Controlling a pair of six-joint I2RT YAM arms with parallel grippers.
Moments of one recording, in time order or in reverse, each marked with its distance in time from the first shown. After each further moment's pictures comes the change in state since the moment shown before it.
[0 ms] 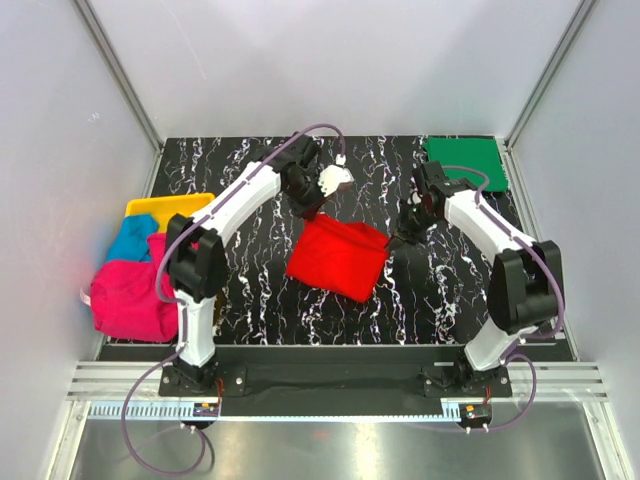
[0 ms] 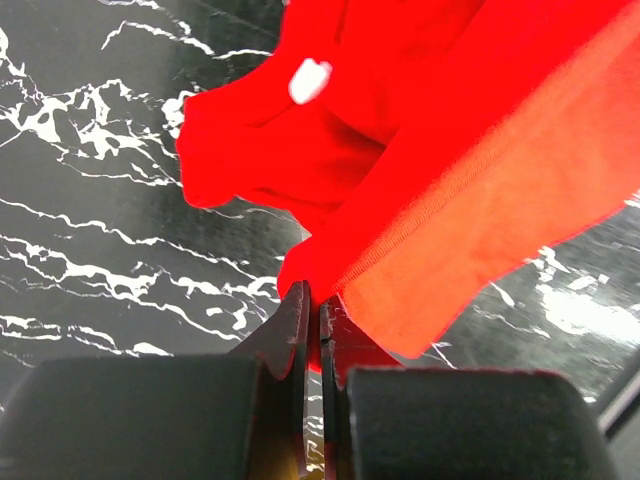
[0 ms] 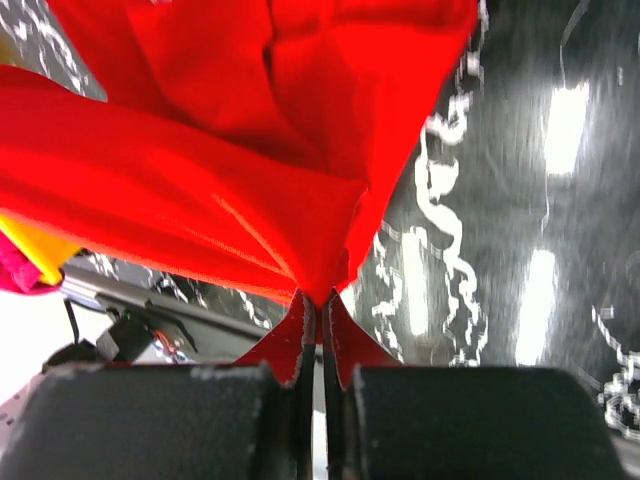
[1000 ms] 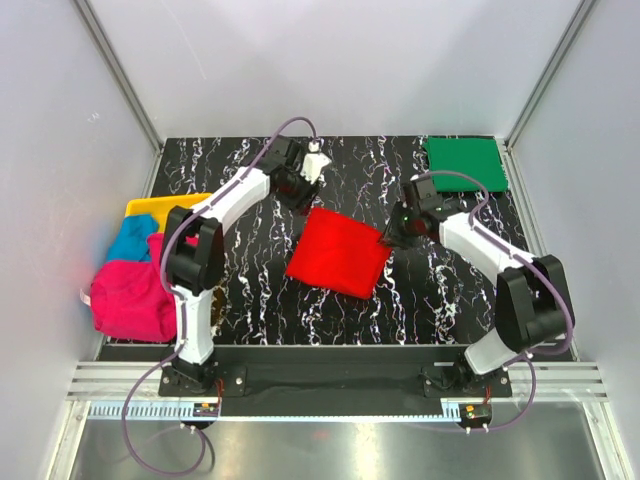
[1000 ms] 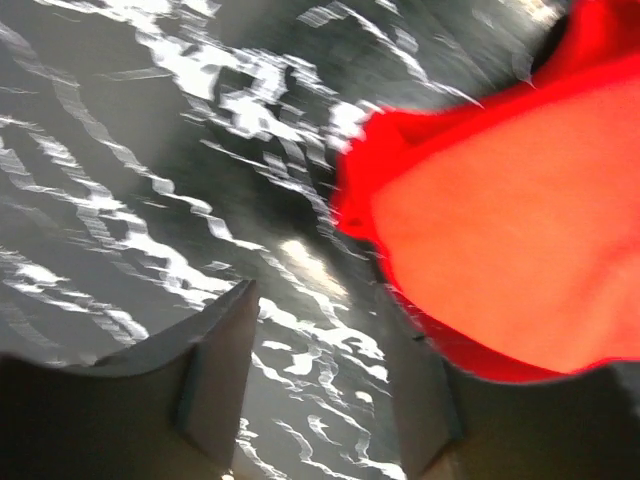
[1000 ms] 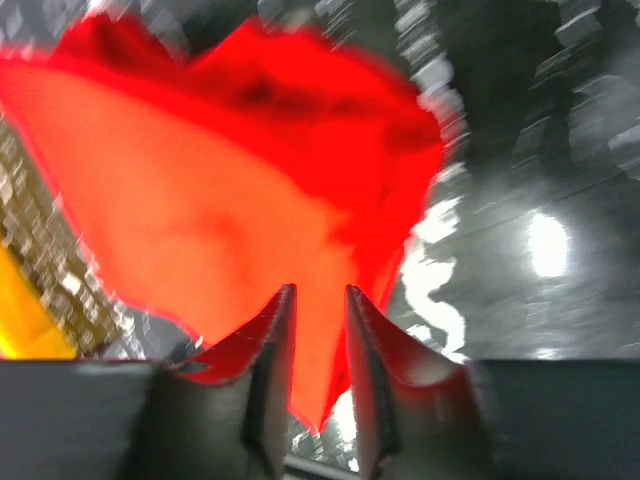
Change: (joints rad) left arm 0.109 0.066 -0.106 0.331 -0.103 -0.254; right arm 0.058 -0.071 -0.175 0.340 0.215 0.131
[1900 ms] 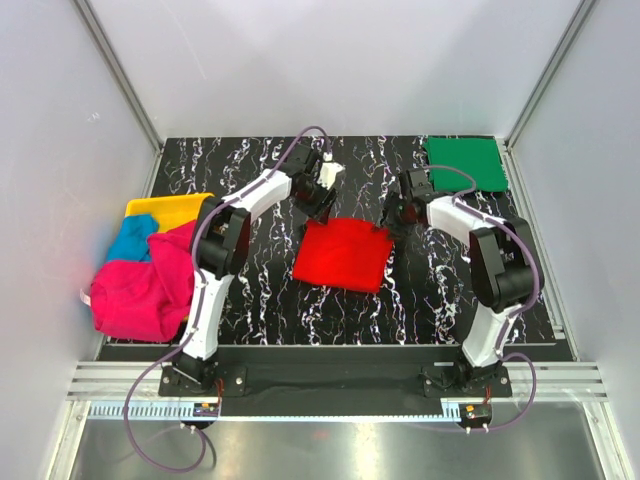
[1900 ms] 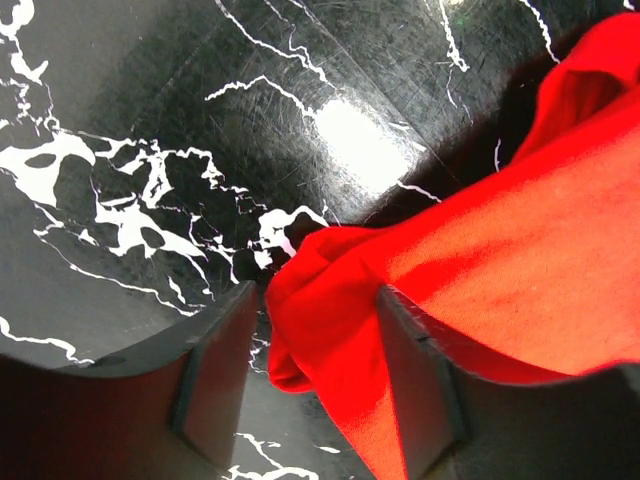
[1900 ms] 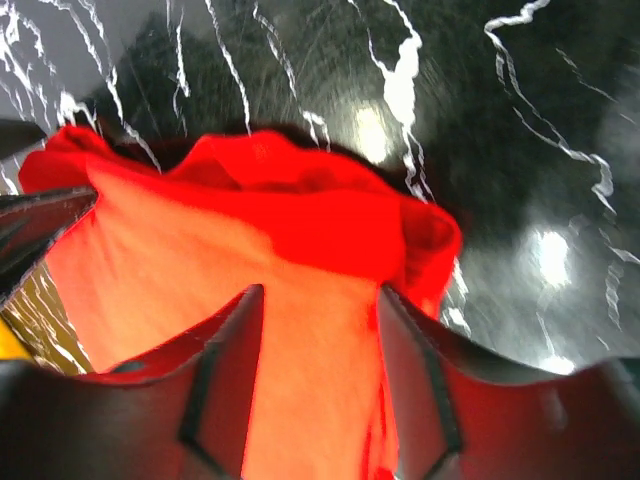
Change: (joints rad) left arm -0.040 0.248 0.140 0.024 0.113 -0.111; right arm -0.026 0.271 0.100 0.154 -0.026 0.013
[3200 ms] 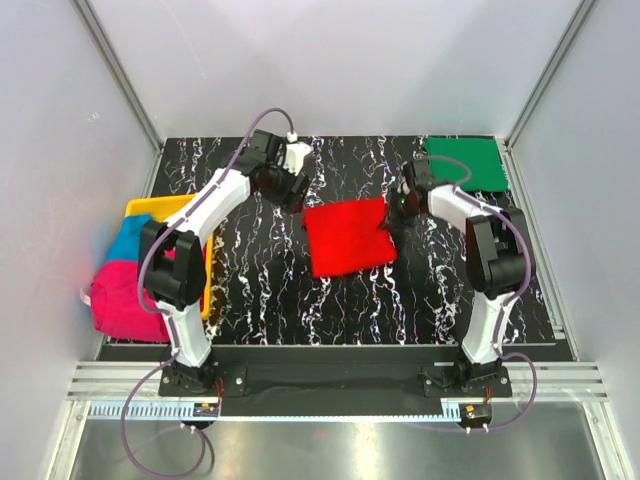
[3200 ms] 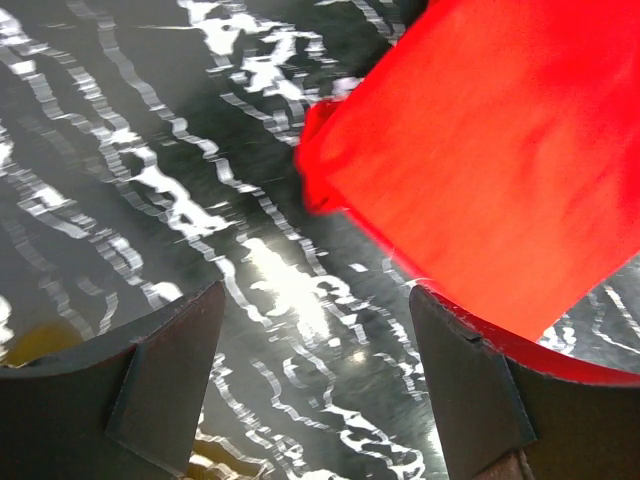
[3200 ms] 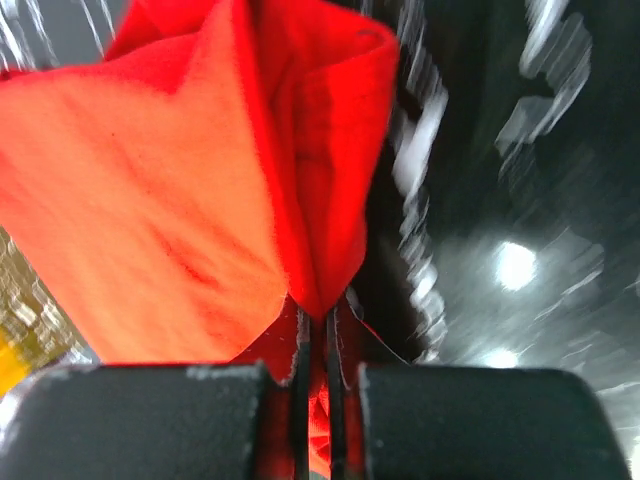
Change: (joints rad) left arm 0.081 -0.436 -0.272 -0.023 -0.085 0.007; right arm -0.043 0.074 0.090 -0.078 -0.121 -0.194
